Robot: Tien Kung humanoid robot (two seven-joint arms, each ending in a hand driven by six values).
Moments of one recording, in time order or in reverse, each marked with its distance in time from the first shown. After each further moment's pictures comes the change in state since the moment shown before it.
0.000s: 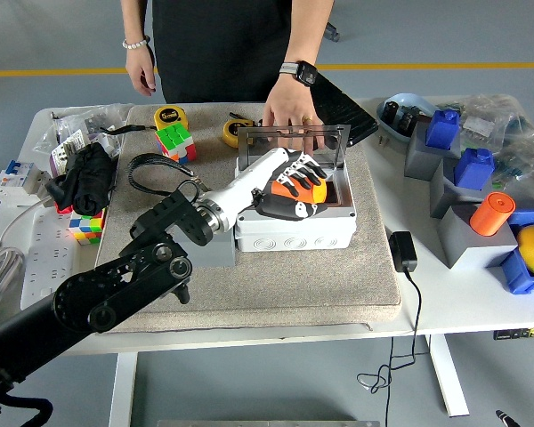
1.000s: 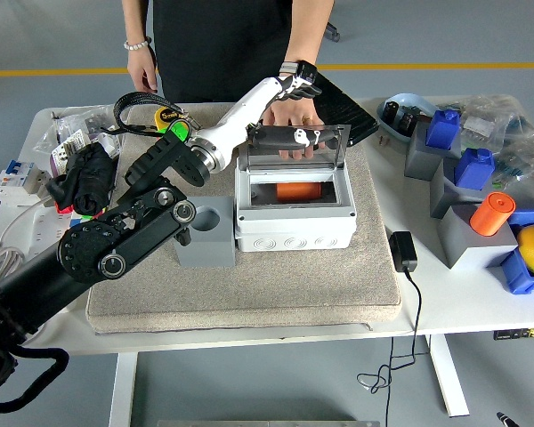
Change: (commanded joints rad) left arm -0.150 -0.004 -0.104 0.151 0.141 0.003 -0.006; right arm -0.004 -0.001 -0.004 0.000 0.005 -0.005 -0.001
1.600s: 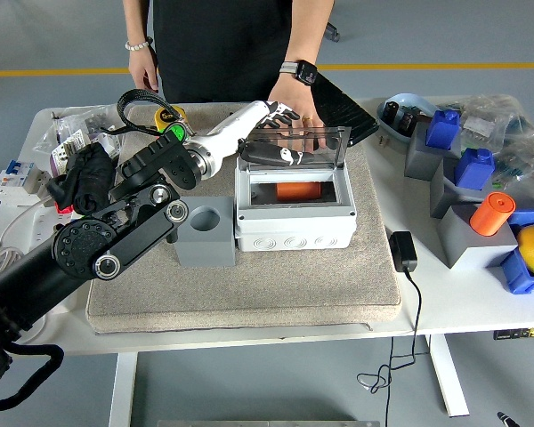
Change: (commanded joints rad) left arm 0.031 0.030 -0.034 -0.082 0.071 -0.146 0.196; right arm -0.002 0.000 0.006 0.000 0.000 0.000 0.002
